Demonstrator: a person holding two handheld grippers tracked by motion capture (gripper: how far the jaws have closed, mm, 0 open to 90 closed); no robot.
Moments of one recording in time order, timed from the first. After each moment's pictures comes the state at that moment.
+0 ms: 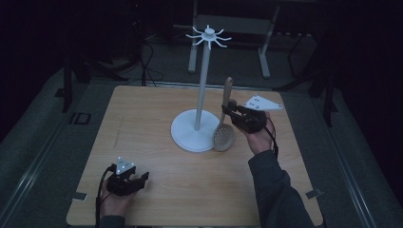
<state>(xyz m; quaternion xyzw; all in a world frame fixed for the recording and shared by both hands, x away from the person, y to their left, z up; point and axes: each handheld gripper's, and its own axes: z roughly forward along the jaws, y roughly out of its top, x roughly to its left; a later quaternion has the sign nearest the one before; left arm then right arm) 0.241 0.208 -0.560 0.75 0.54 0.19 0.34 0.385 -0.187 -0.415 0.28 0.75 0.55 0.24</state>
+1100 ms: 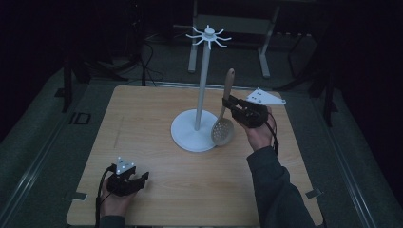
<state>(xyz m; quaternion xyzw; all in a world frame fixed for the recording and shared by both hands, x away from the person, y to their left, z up) 0.241 0.208 -0.560 0.75 0.54 0.19 0.34 0.385 -0.183 -0.393 0.29 0.74 0.56 0.25</state>
